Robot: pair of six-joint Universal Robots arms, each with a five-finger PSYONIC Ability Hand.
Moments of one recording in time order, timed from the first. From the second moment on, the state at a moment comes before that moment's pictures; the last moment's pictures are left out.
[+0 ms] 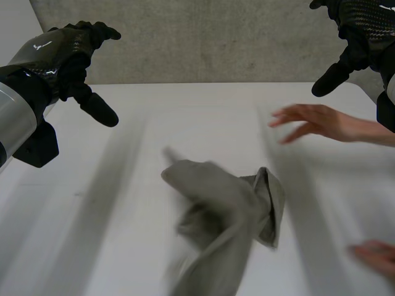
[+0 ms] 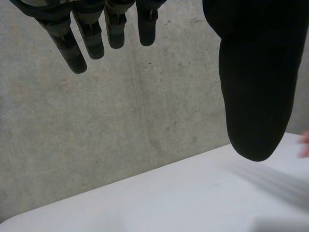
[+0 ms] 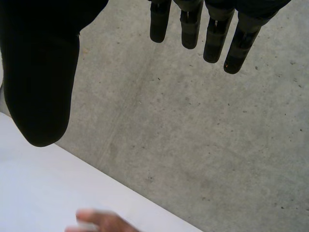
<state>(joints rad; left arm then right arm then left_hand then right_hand) 4.27 -1.52 -1.36 2.86 -1.59 3.05 1.94 -1.58 1.32 0.16 1.57 3.03 0.18 0.17 0.17 0.17 0.03 0.21 0.23 0.20 0.24 0.06</state>
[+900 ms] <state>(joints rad) 4.18 -2.10 -1.50 2.96 -1.62 3.05 1.95 -1.09 1.52 0.10 1.38 2.70 0.24 0.24 0.24 0.24 0.07 0.40 0.33 0.33 0.34 0.16</state>
